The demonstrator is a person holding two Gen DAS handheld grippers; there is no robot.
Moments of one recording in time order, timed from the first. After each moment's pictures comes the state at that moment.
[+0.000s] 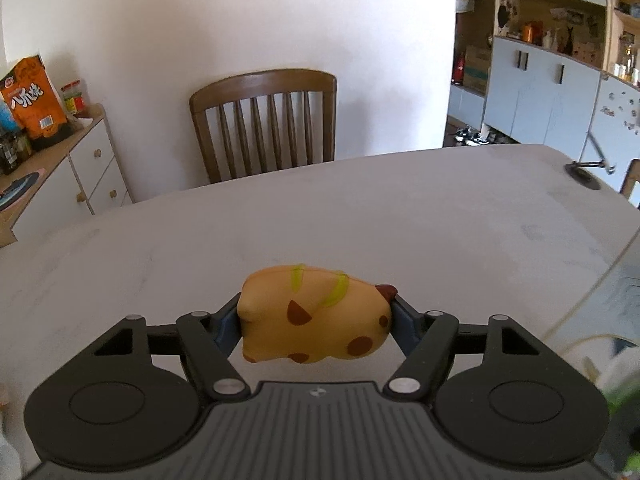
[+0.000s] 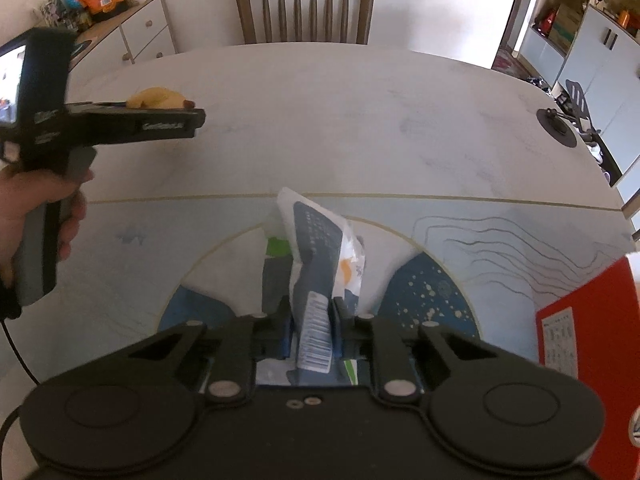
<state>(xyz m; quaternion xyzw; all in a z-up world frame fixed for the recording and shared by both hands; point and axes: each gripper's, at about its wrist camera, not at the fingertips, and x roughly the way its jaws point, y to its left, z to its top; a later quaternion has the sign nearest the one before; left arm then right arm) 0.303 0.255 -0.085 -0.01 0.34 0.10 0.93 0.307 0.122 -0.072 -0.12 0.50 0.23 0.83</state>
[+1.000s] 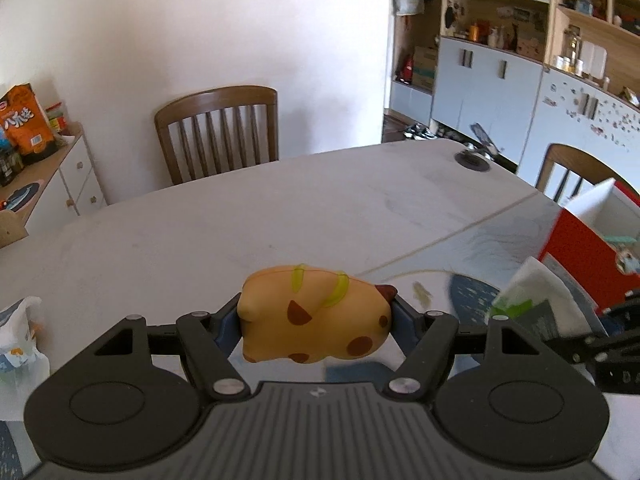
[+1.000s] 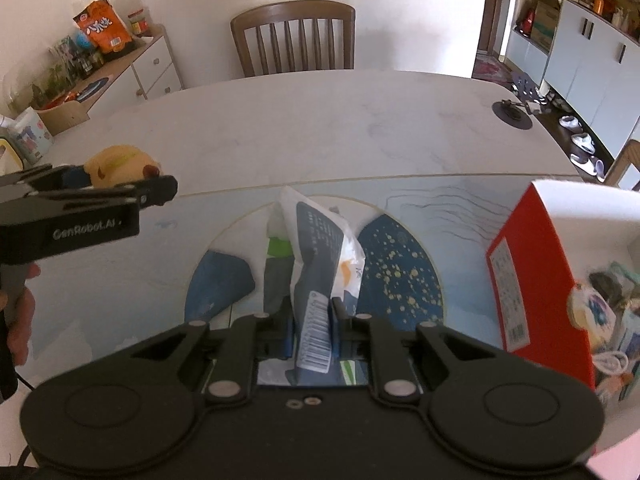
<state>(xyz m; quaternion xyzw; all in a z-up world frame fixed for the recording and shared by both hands) 0.182 0.158 -0.013 -0.01 0.35 0.04 0.94 0.244 0.058 -0.022 -0.07 0.47 0.23 0.85</state>
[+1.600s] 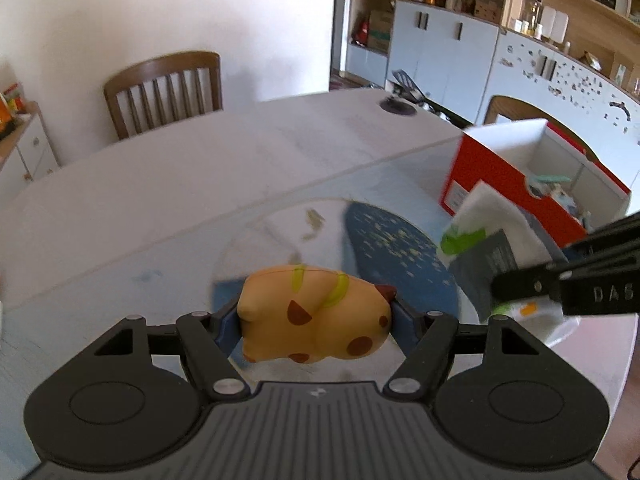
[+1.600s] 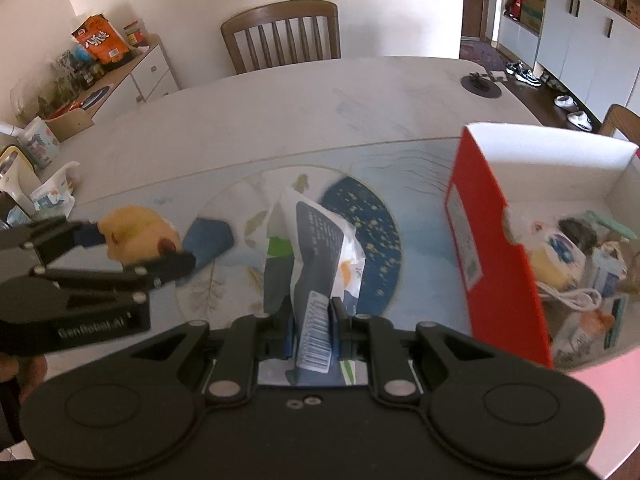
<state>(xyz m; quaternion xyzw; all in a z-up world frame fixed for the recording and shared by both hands) 0.141 0.073 -0.034 -0.01 0.40 -0.02 0.92 0.215 -0.009 -0.019 -0.04 0.48 0.23 0.84</state>
